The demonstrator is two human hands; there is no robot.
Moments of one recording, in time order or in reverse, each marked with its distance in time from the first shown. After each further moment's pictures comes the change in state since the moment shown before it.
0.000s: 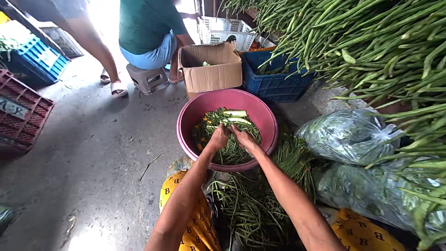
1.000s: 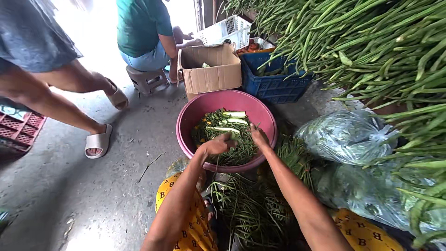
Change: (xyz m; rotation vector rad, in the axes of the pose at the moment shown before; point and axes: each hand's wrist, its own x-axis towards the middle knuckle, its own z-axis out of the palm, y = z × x) left_hand -0.024 0.007 -0.019 0.005 -0.455 0.099; right_hand 0.016 0.029 -0.043 -0.166 0.278 0.075
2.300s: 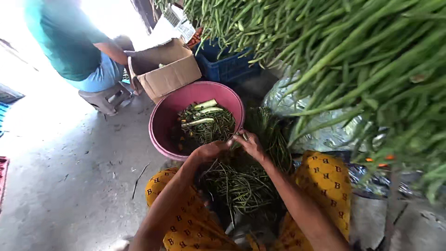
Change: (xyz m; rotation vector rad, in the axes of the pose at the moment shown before) left_hand -0.001 0.017 0.102 -0.215 -0.343 -0.102; right_hand -0.137 0.117 -0.014 0.558 0.159 -0.429
